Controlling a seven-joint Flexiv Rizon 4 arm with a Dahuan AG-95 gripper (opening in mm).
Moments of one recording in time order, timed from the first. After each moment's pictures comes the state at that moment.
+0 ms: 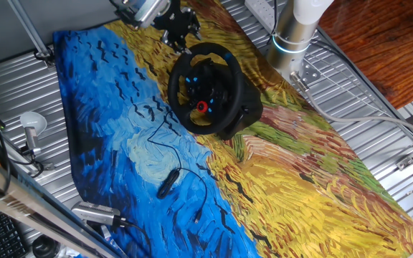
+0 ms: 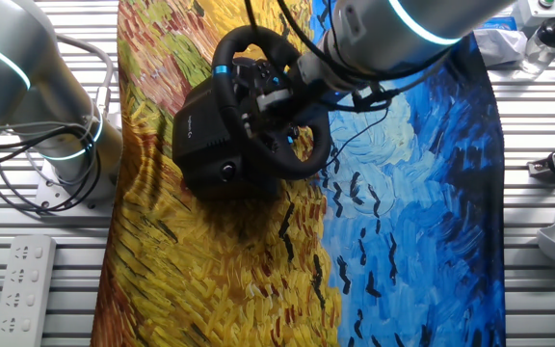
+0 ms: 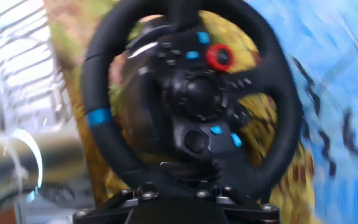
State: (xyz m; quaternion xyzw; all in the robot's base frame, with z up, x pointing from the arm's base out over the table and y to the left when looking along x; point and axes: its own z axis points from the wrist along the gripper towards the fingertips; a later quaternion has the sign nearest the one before) arm 0.346 -0.053 0.249 0.81 -0.54 -0.21 0.10
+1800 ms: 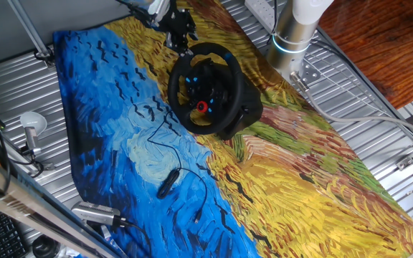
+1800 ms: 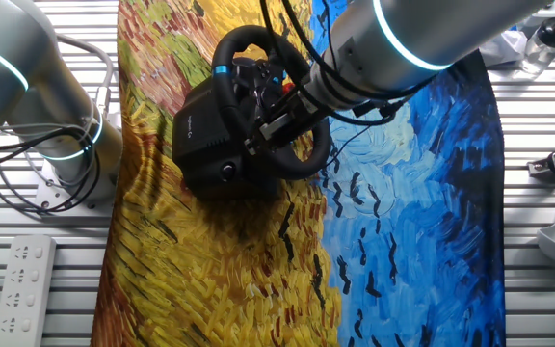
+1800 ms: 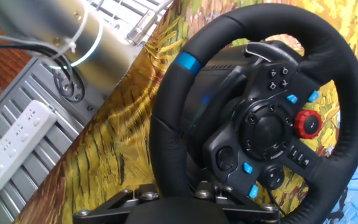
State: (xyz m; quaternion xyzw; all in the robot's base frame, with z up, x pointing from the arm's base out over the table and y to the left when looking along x) arm 0.343 -0.068 0.229 0.88 -0.41 -0.23 0.07
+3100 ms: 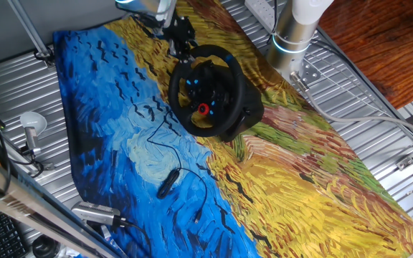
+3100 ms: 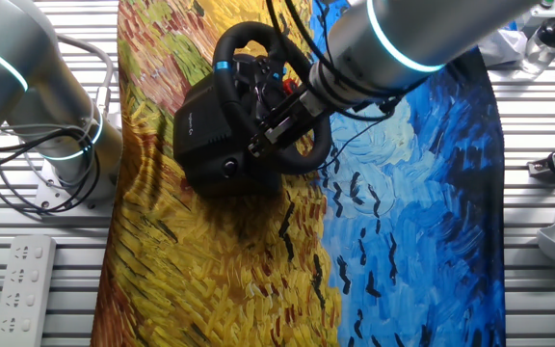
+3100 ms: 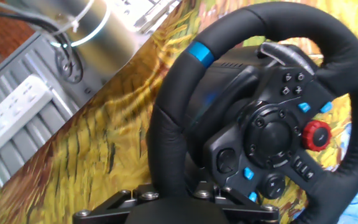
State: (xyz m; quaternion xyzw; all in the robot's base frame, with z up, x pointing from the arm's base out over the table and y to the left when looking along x) arm 0.345 -0.063 0.214 0.91 -0.35 -0.22 0.07
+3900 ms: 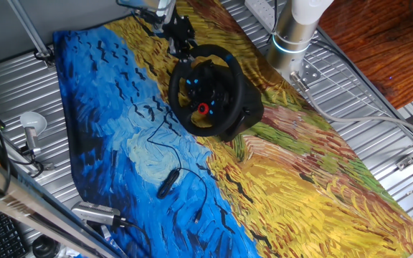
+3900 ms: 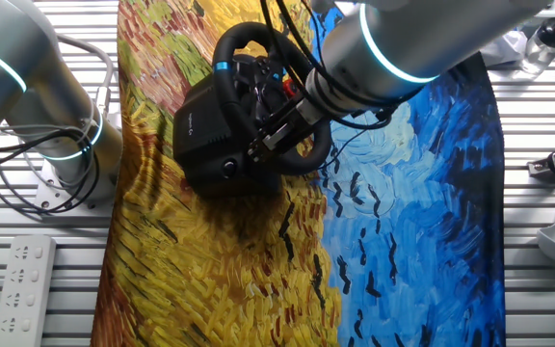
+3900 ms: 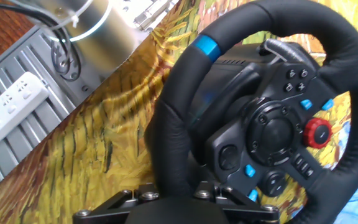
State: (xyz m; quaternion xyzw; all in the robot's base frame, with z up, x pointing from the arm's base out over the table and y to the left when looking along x) arm 0.346 -0.053 0.211 0.91 -0.35 -0.22 0.05
